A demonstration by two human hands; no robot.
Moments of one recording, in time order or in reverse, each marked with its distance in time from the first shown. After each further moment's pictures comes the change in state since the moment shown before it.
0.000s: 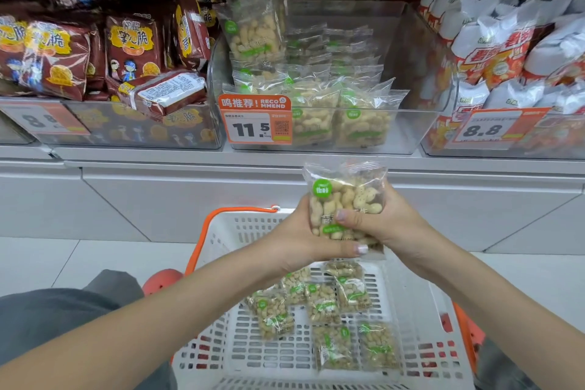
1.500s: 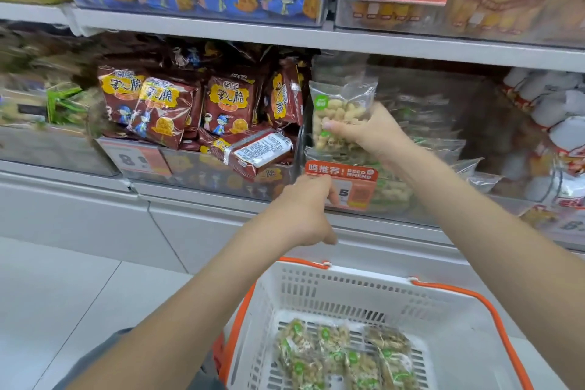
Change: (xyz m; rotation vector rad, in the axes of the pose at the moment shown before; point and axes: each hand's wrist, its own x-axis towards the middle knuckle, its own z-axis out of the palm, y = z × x) left_hand 0.007 0.100 -0.114 1.055 0.307 -0.024; right_hand 0.195 -0.122 0.079 -0.451 0.194 -0.187
